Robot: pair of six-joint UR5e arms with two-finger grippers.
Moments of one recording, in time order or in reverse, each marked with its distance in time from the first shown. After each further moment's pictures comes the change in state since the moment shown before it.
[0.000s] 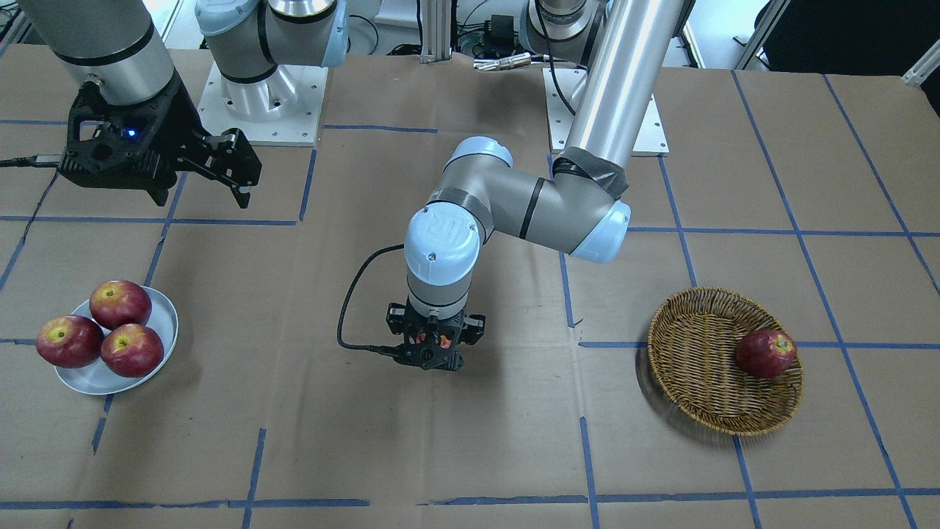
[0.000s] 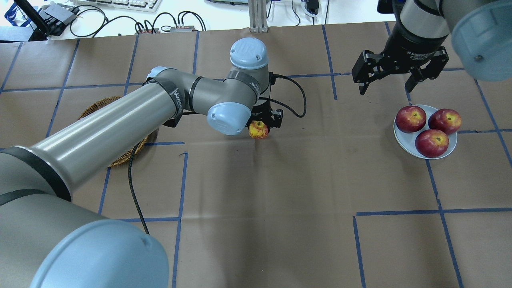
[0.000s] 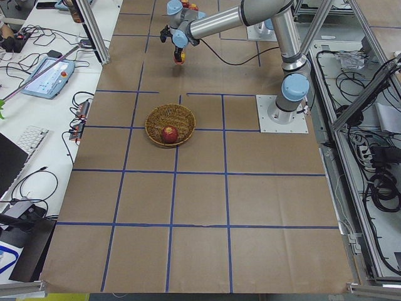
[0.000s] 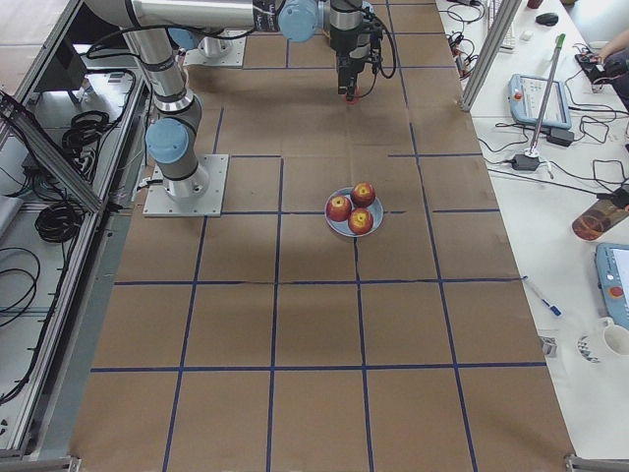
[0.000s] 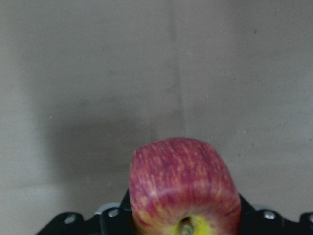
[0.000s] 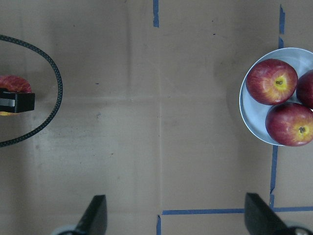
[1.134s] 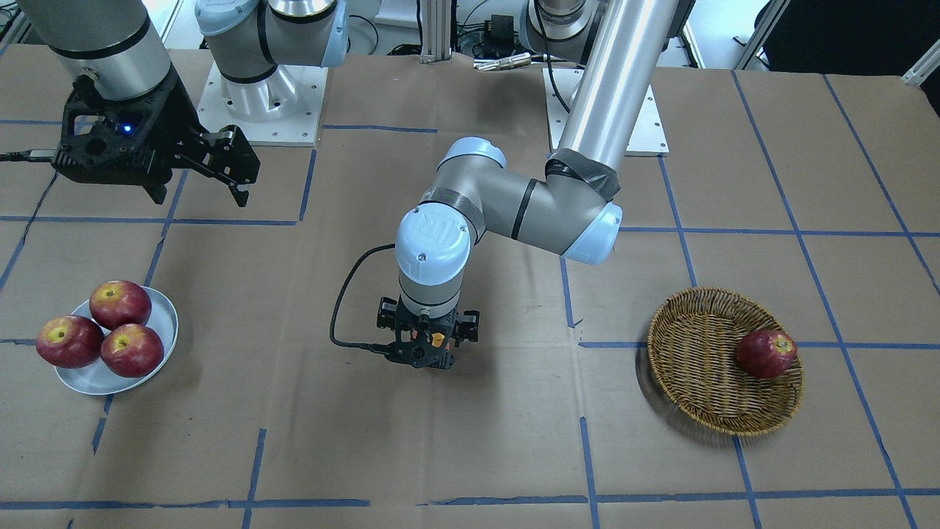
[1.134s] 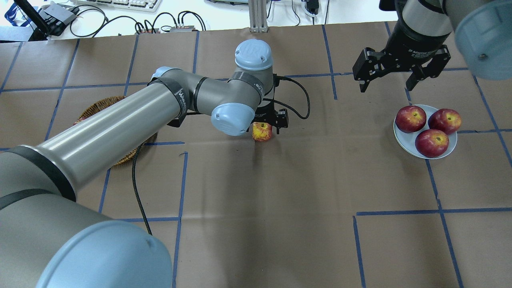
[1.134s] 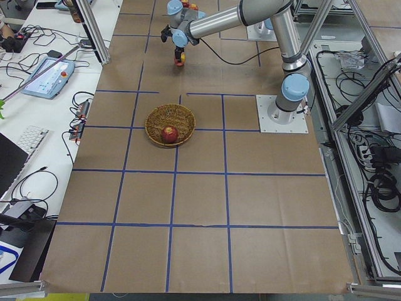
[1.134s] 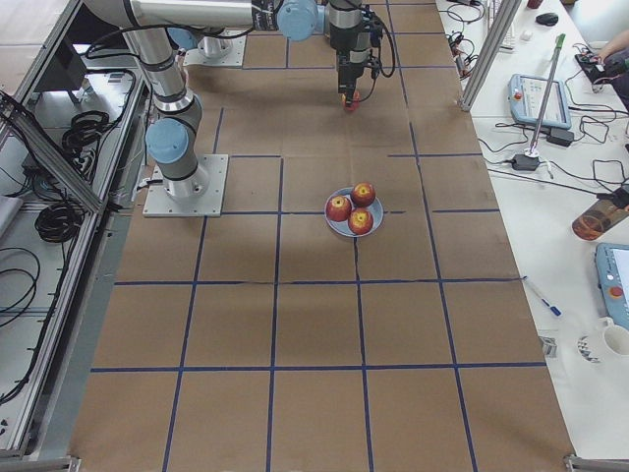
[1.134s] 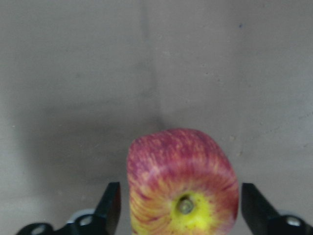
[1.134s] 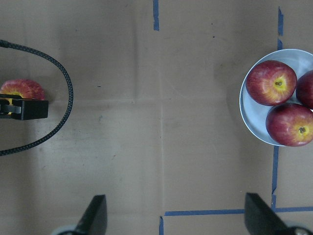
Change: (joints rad) left arm -0.011 0.021 0.007 -0.029 -0.007 -0.004; right arm -0.001 -0.007 -0.005 0.000 0.008 0.012
